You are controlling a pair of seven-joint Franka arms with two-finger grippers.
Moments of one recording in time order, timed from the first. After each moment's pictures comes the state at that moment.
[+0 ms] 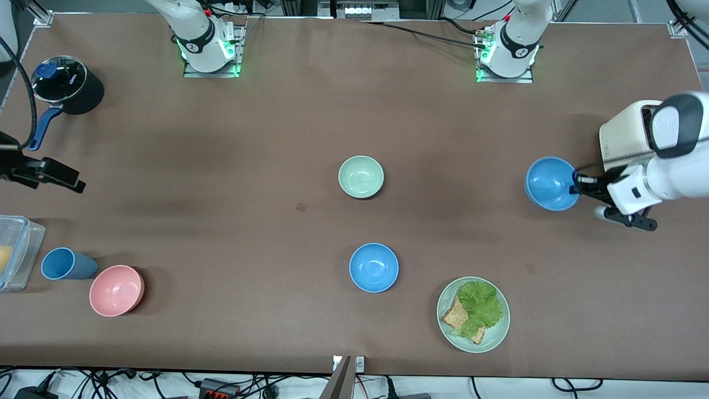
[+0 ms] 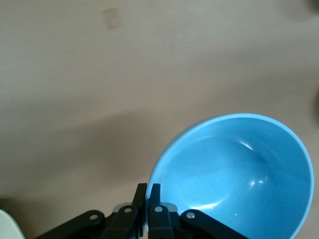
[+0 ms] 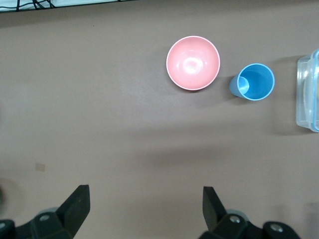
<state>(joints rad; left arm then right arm) 0.53 0.26 -0.49 -1.80 -0.08 1.78 0.28 0.02 0.21 -0.07 -1.41 0.03 1.68 0.03</state>
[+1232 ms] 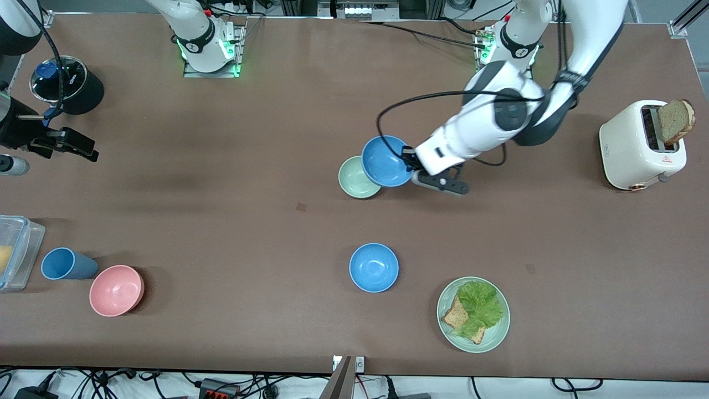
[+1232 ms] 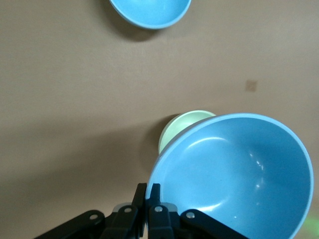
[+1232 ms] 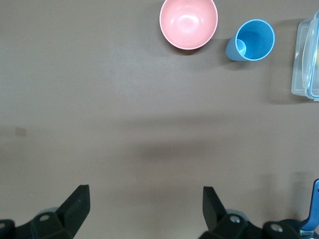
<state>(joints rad) 0.28 0.45 -0.91 -1.91 0.03 2.26 -0.42 0.02 0.06 -0.06 -1.65 -0.01 1.68 0.02</state>
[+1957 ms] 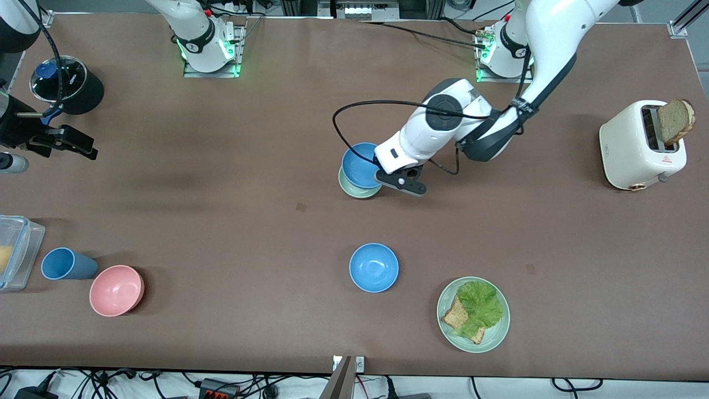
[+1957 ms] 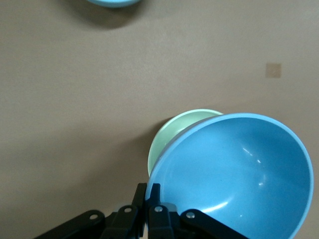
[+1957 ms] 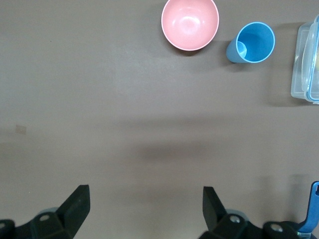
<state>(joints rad) 0.09 0.59 -0.83 -1.87 0.30 2.34 -0.58 0.02 0.05 -0.06 -1.65 -0.01 1.68 0.00</state>
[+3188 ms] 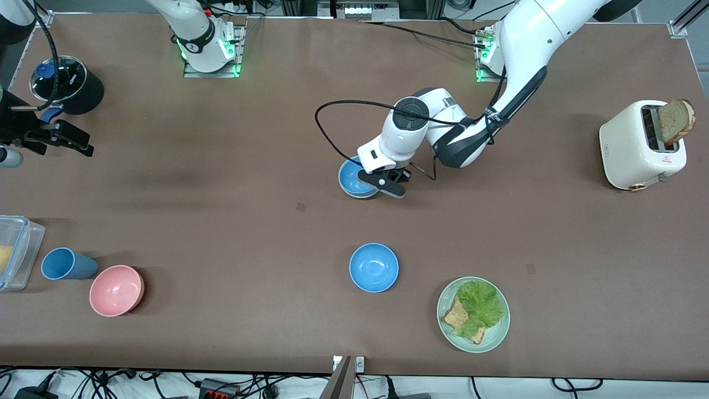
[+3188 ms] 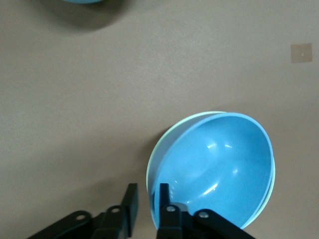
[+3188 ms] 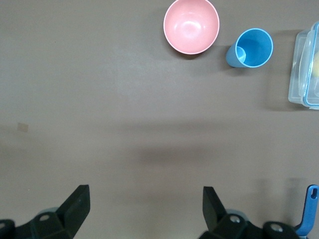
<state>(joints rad) -0.04 0.65 -0.74 -1.81 0.45 2.34 -0.63 0.02 0.04 -0.06 -1.64 -0.01 1.68 -0.03</state>
